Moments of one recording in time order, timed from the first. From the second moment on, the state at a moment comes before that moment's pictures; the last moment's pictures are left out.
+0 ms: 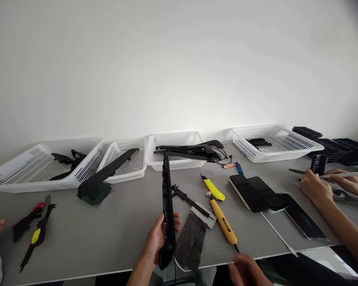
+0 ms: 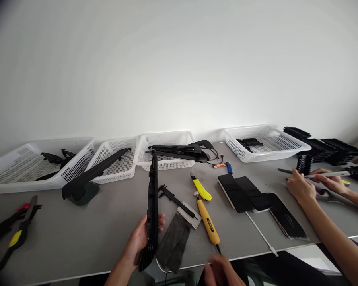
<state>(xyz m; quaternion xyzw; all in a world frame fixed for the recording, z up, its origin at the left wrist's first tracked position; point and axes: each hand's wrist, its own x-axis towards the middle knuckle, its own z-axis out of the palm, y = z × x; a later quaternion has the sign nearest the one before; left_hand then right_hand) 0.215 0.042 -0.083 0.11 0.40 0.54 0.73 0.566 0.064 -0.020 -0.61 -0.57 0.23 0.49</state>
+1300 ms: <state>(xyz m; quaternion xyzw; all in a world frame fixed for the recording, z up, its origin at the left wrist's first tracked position) 0.213 0.037 -0.096 0.11 0.34 0.55 0.76 0.451 0.061 -0.056 -0.41 -0.83 0.20 0.32</state>
